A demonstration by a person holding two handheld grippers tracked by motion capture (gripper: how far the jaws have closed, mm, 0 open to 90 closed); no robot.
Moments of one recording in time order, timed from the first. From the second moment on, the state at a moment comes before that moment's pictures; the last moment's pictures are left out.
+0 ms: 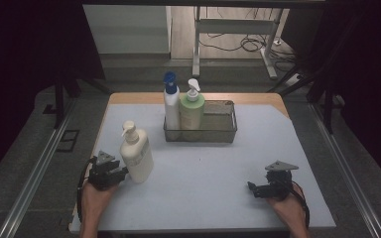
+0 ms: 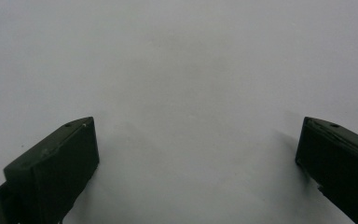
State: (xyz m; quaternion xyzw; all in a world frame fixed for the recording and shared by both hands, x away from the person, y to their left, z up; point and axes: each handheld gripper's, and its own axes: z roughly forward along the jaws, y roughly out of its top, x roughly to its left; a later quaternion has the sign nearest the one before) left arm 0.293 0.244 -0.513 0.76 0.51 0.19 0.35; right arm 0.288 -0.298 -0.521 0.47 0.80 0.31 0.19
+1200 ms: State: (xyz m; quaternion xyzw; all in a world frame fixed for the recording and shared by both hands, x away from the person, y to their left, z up) left arm 0.284 0.218 -0.511 0.78 0.50 0.16 0.35; right arm 0.288 -0.297 -0.521 0.47 0.80 0.31 0.19
